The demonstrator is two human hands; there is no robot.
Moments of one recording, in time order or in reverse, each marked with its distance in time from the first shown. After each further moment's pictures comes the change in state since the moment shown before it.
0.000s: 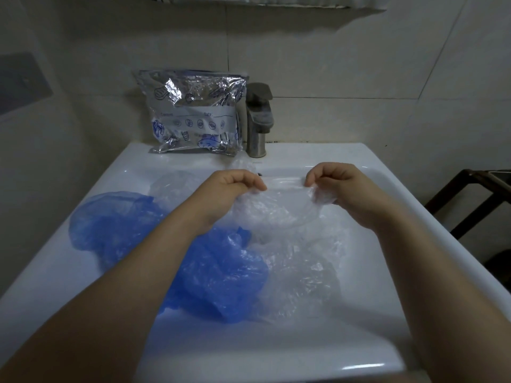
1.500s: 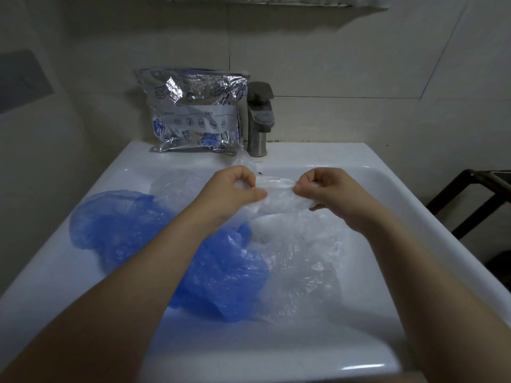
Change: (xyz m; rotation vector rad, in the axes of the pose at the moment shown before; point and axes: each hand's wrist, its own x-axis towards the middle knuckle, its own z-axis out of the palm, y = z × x) left_hand 0.001 -0.003 0.009 0.006 0.108 -0.027; right_hand 0.002 0.001 0.016 -0.106 0.022 0.038
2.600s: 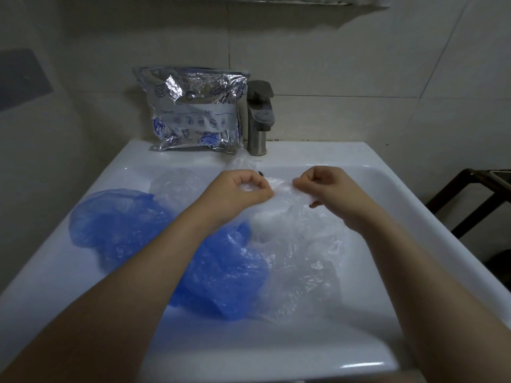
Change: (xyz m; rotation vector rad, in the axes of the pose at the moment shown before) left_hand -0.005 0.004 0.000 0.026 -0.122 0.064; right_hand 0.001 -0.001 0.005 -0.073 0.069 0.006
